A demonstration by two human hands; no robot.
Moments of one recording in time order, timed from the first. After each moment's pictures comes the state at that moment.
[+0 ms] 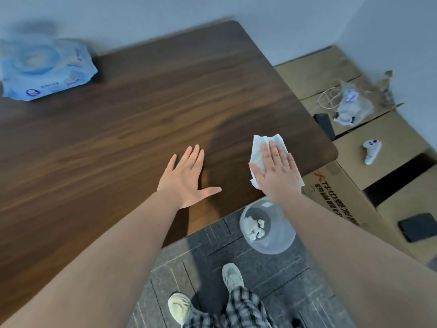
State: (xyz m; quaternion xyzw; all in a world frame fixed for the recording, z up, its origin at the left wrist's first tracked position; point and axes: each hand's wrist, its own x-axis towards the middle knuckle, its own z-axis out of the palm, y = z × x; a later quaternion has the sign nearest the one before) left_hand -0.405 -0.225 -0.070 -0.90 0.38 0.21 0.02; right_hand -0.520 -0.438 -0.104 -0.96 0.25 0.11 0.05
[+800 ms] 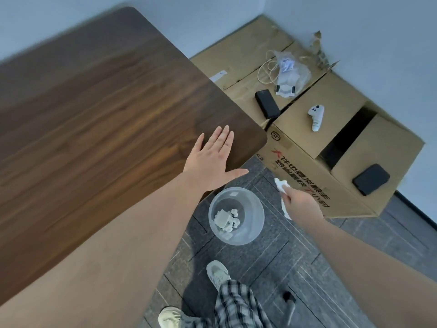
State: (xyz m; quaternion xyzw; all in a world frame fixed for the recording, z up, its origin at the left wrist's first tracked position) left_hand -0.459 -0.443 -0.087 -0.81 0.56 0.16 0.01; right_hand -0.696 -0.564 -0.160 -0.86 0.45 0.15 0.21
